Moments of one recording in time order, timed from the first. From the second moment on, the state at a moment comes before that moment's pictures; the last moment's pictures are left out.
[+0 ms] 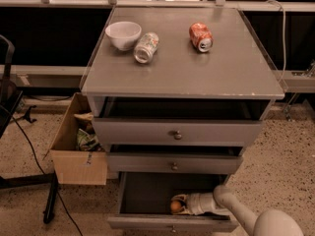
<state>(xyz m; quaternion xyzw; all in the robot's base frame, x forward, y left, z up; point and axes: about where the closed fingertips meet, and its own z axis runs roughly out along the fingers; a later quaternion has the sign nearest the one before) 0.511 -0.098 0.126 -0.60 0.64 0.31 0.37</state>
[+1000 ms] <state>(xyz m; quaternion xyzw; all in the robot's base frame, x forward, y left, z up) 0.518 -0.096 0.173 -0.60 0.63 0.30 0.40</state>
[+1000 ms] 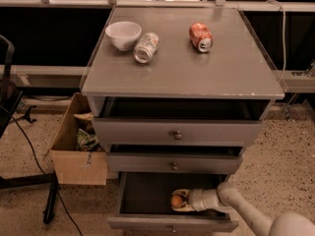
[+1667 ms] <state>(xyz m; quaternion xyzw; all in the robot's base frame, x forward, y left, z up) 0.521 -0.116 0.297 -0.62 0.60 0.26 0.43</state>
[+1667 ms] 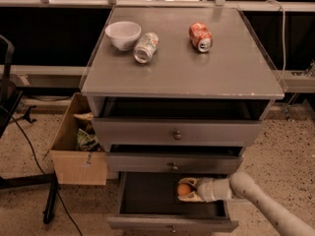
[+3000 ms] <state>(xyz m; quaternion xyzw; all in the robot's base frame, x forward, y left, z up) 0.518 -0.126 0.434 -0.65 0.58 0.20 0.44</state>
